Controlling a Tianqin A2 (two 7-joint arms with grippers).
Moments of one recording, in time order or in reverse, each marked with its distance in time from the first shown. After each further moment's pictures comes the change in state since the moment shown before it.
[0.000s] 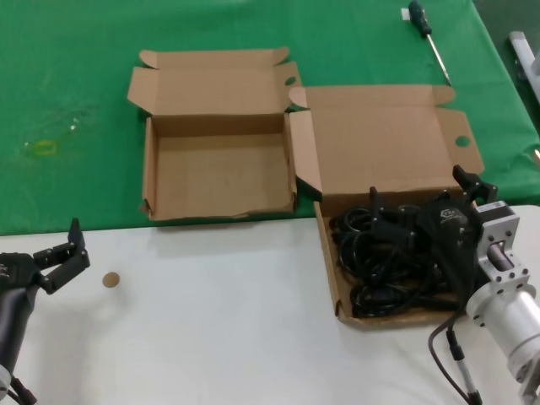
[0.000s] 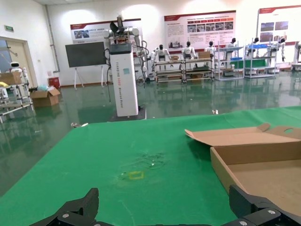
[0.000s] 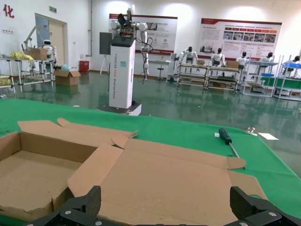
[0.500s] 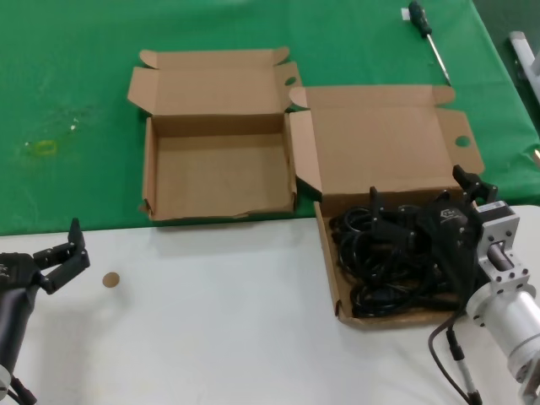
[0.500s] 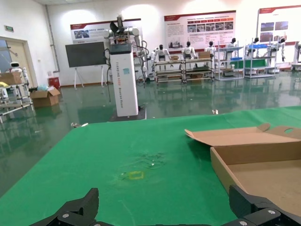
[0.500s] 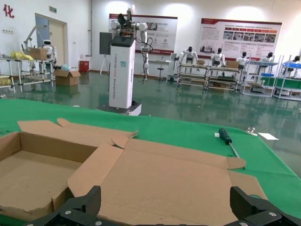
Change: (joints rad) left arm 0.000 0.000 0.000 0.000 0.000 0.000 0.000; right arm 0.000 0.000 0.000 0.000 0.000 0.000 0.000
